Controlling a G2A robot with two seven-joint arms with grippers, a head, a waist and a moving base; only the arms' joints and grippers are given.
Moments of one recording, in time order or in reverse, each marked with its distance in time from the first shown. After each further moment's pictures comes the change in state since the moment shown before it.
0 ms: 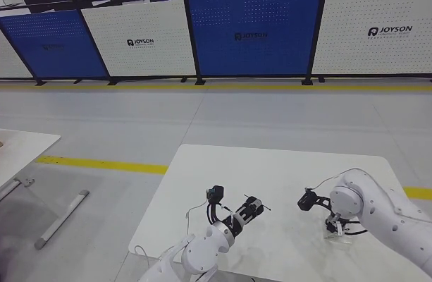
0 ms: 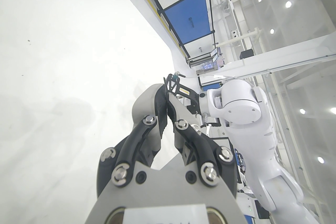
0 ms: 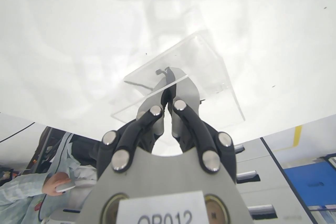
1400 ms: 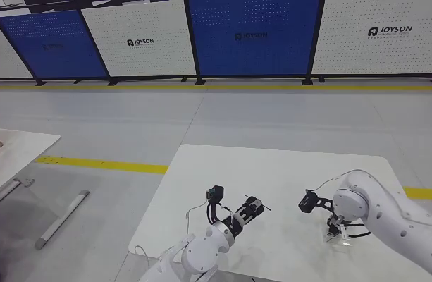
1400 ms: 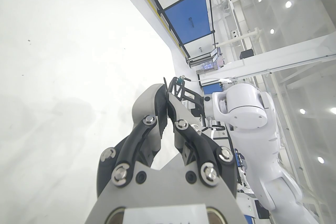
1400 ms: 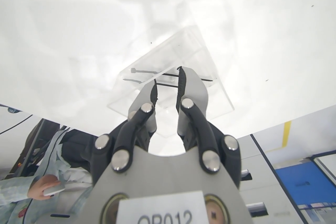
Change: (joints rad) left arm 0.000 0.000 0.000 0.000 0.000 0.000 0.000; right arm -0.004 0.047 0.000 -0.092 -0.015 0.000 0.000
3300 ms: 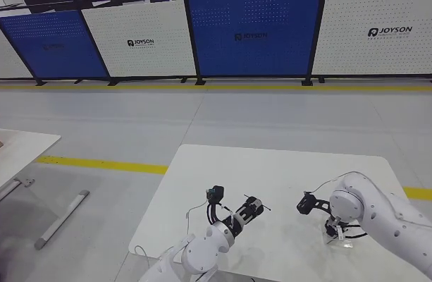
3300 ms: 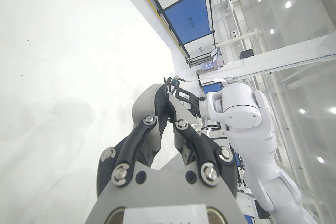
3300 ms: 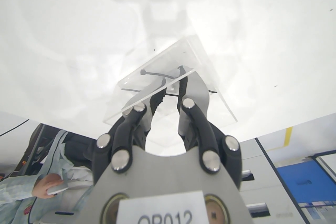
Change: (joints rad) left arm 0.000 0.000 0.000 0.000 0.000 0.000 0.000; right arm -0.018 -0.030 0.000 0.045 -0.008 0.000 0.000
